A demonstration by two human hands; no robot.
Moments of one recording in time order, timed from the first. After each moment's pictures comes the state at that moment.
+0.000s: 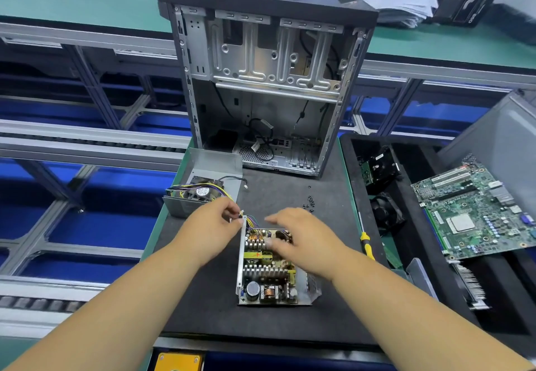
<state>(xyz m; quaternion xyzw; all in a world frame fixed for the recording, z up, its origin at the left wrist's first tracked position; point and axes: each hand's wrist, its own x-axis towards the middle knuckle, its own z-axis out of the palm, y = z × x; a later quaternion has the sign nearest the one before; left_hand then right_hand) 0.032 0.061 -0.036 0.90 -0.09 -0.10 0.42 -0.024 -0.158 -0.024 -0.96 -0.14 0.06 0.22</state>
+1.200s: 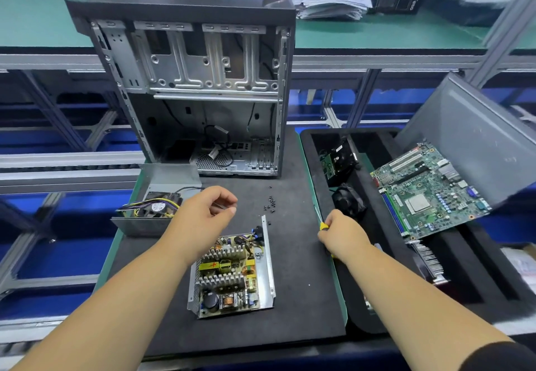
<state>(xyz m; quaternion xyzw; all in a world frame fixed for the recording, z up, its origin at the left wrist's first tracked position) 0.025 -0.014 0.002 0.85 -0.17 -0.08 0.49 -0.047 -0.292 -0.053 -0.92 0.30 0.12 0.23</state>
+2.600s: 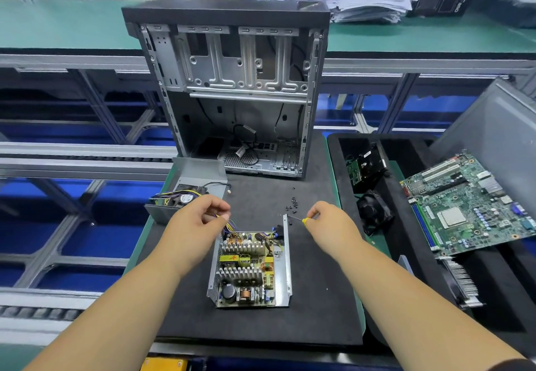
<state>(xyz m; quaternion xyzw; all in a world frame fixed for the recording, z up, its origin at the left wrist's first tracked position) -0.001 0.026 0.004 0.84 -0.06 -0.07 0.53 -0.020 -0.244 -0.041 -0.93 0.18 0.06 0.30</state>
